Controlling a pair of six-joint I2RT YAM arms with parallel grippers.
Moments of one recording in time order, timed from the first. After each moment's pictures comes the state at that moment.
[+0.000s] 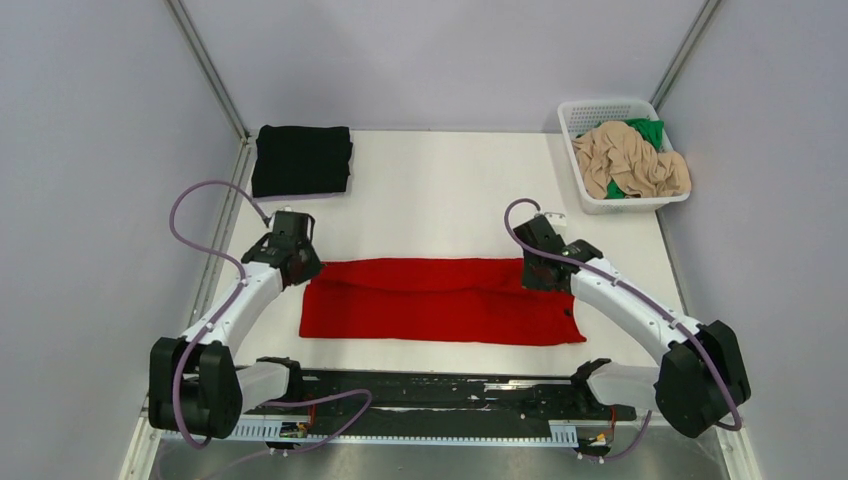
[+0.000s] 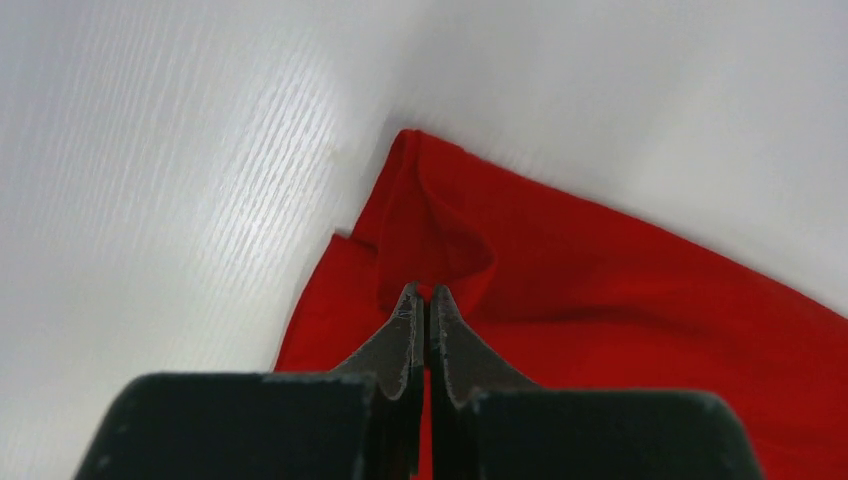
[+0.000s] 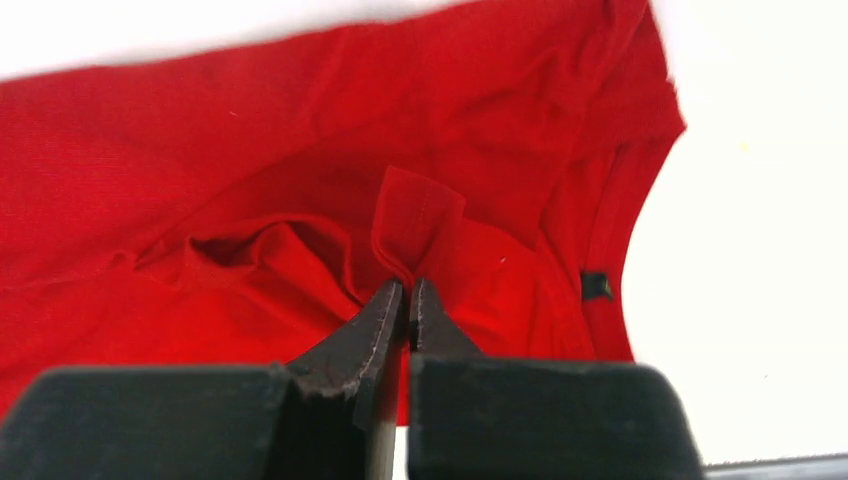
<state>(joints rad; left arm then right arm) -0.14 1.17 0.74 -0.53 -0.17 -0.57 0.52 1.25 0.86 -0.72 0.33 0.57</state>
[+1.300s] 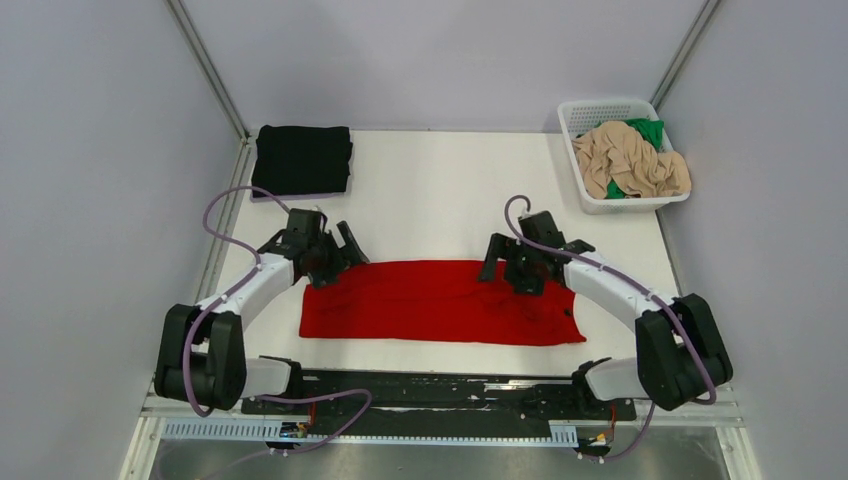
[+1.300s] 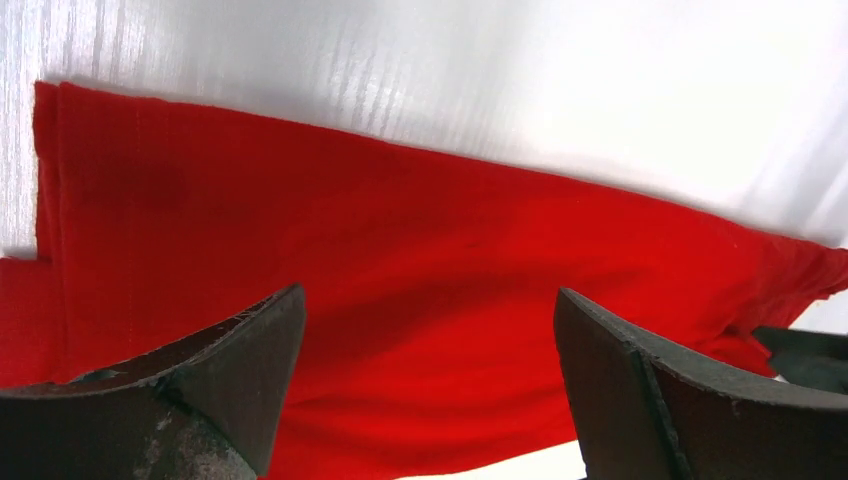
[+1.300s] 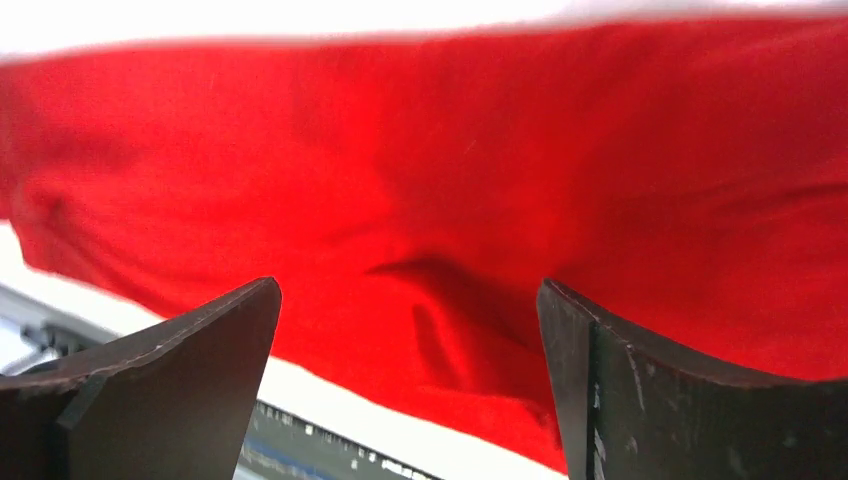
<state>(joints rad) -0.19 1.30 0.71 -0.37 0.19 -0.67 0.39 1.37 0.78 -0.43 -0.17 0.64</state>
